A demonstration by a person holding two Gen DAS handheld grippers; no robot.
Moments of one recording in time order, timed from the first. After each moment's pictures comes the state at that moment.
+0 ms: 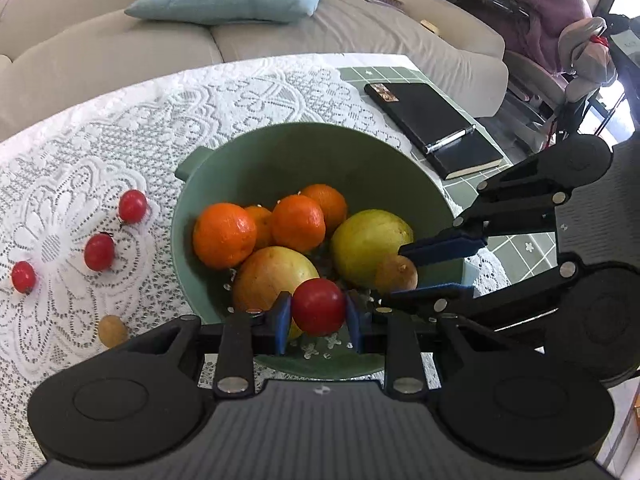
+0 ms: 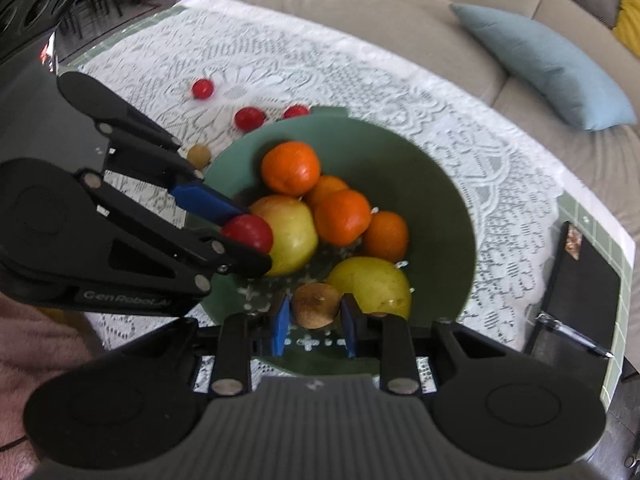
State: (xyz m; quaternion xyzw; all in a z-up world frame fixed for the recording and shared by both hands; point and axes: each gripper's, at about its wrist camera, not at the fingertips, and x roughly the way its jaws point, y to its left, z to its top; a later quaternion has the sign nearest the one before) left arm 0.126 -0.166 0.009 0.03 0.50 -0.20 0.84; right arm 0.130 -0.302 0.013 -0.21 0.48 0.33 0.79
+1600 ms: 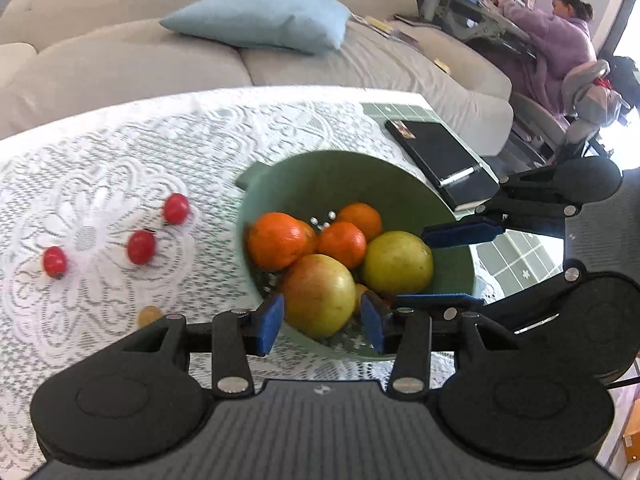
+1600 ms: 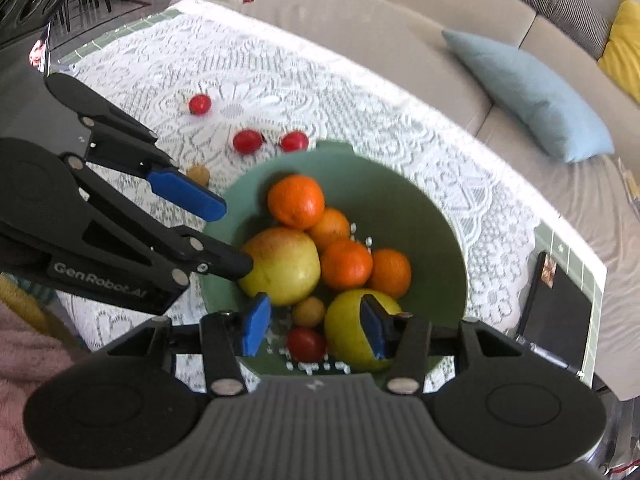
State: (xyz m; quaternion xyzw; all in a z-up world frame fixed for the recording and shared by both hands) left arm 0.108 -0.119 0.032 -0.02 0.46 -0.19 0.87; right arm 0.116 -0.272 0.035 -0.24 0.43 0.30 0.82
